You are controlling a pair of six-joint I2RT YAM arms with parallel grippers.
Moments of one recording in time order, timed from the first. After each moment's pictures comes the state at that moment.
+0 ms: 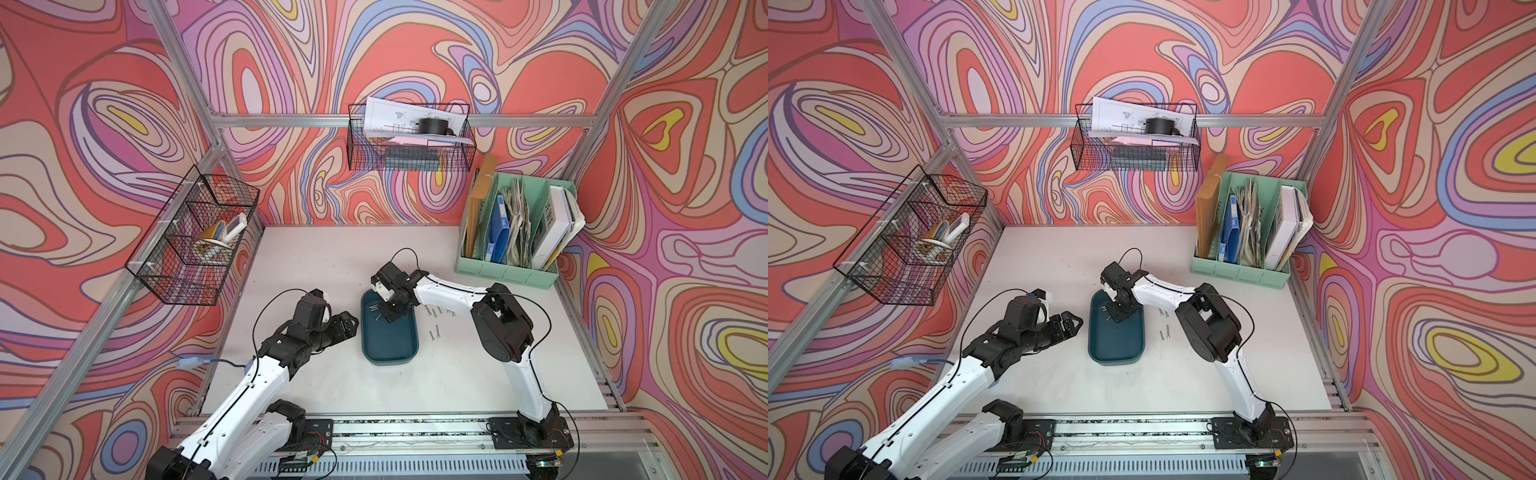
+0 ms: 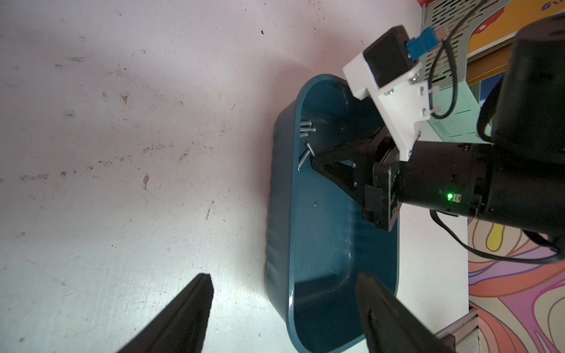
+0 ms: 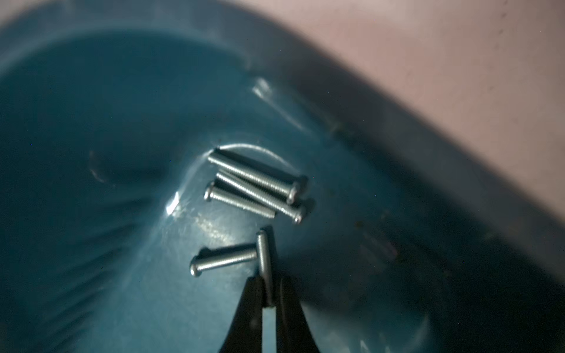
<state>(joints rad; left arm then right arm) -0.35 0.89 0.59 -0.51 0.19 -0.71 0.78 2.19 1.65 -0.69 -0.11 0.12</state>
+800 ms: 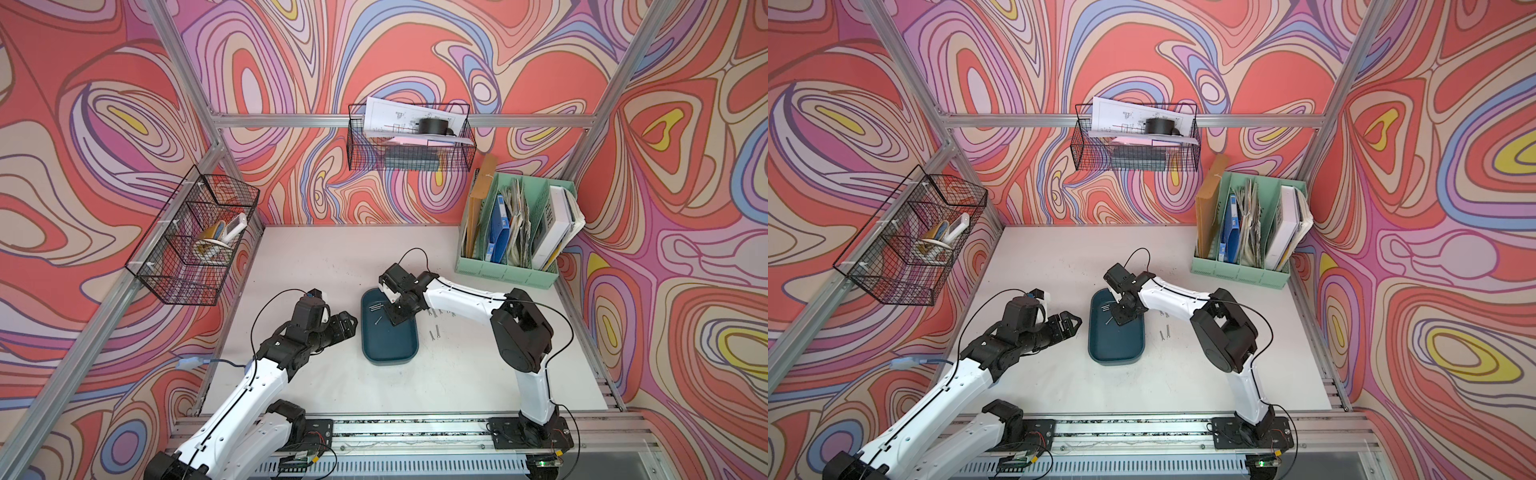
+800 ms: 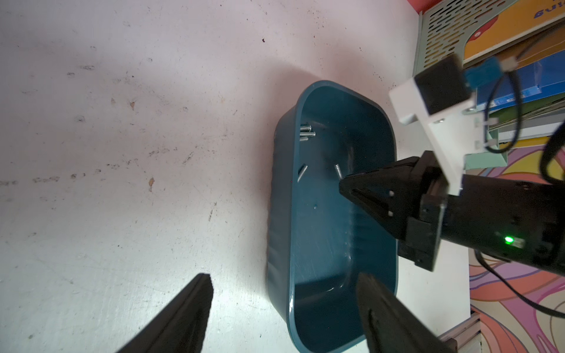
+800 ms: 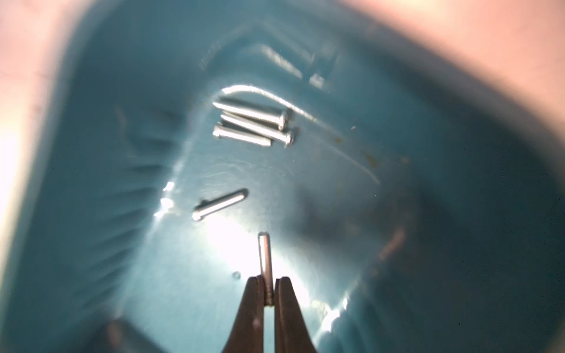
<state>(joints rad) -0.35 0.87 0.59 -0.52 0.17 -0.71 0.79 2.01 1.54 -0.71 -0.07 0.25</state>
